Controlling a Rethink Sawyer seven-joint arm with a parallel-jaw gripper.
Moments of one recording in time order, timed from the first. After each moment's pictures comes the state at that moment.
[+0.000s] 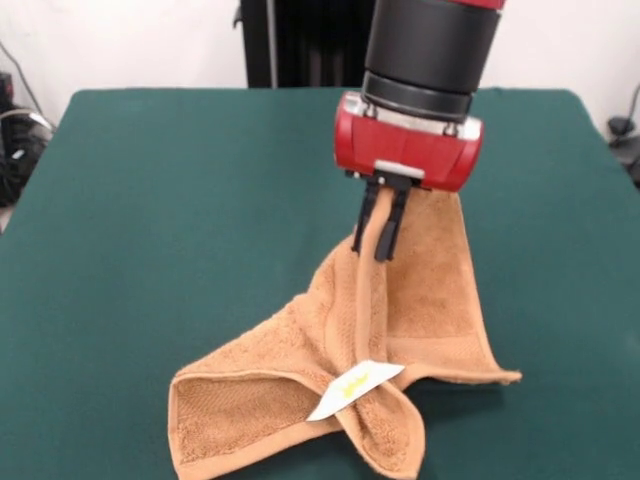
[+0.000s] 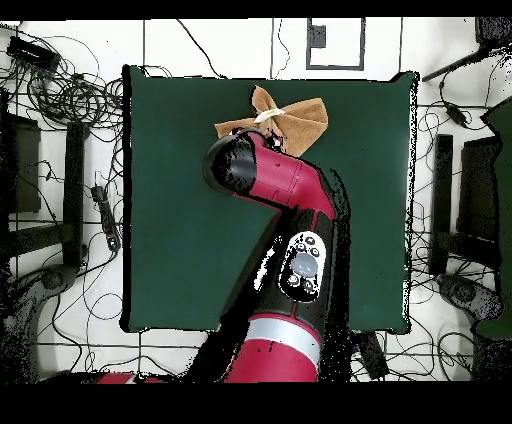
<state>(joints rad) 0.08 -0.41 -0.31 1.35 0.31 0.33 1.66</state>
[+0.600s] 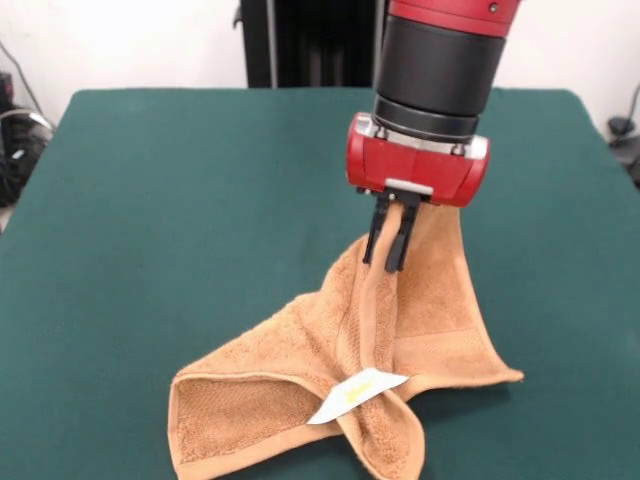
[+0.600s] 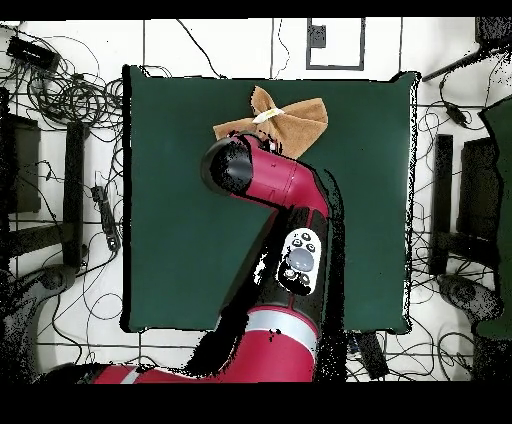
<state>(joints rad) 0.08 -0.39 -0.29 1.35 0.31 0.33 1.66</state>
